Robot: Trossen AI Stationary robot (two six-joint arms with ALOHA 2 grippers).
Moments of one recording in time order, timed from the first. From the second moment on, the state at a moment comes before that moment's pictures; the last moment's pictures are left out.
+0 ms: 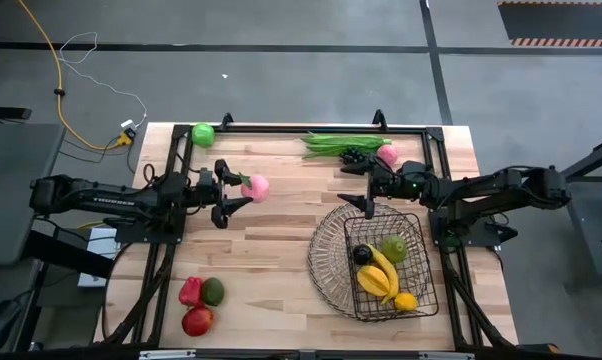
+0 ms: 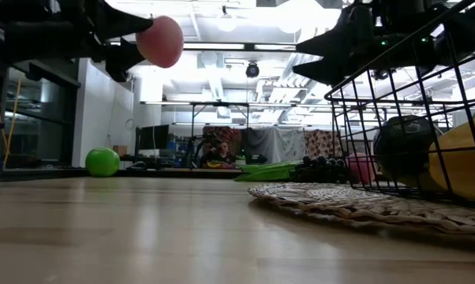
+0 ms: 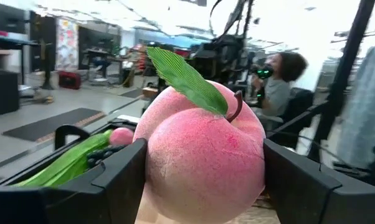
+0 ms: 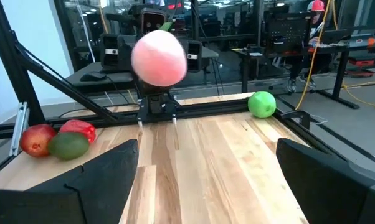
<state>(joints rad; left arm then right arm) 0.23 0.76 0.14 0.74 -0.02 -0.15 -0.21 1.17 0.38 0.78 -0.12 0.04</state>
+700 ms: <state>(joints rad) 0.19 1.02 0.25 0.76 -0.04 -0.14 -0.13 1.78 0.94 0.74 -0.19 -0.10</state>
